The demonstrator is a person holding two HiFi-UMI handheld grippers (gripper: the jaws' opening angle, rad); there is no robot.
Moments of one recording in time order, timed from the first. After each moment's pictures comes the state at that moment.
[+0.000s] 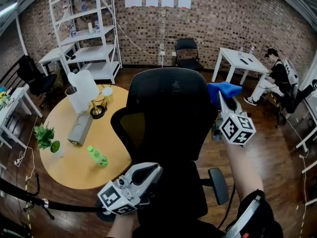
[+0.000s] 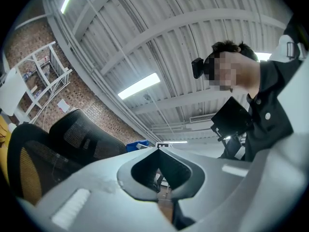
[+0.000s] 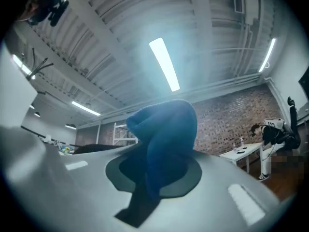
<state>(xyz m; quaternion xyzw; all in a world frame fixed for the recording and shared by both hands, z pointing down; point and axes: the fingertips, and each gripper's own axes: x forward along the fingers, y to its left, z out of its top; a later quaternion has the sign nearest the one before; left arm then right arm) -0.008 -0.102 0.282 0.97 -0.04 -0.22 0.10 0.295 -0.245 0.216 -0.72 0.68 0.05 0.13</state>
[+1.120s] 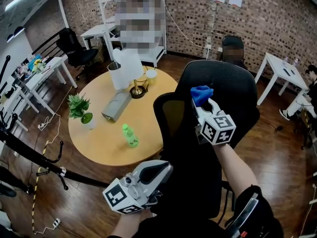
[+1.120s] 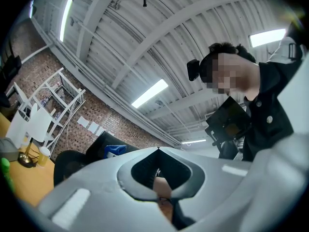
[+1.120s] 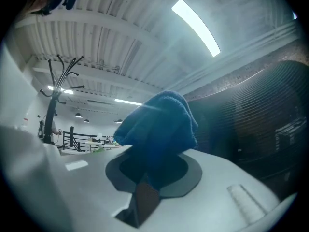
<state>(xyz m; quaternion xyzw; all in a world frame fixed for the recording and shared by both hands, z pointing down) -0.087 -0.096 0.276 0.96 -0.16 -0.23 0.08 0.035 -0.351 0.309 -0.52 0.85 -0.02 0.05</state>
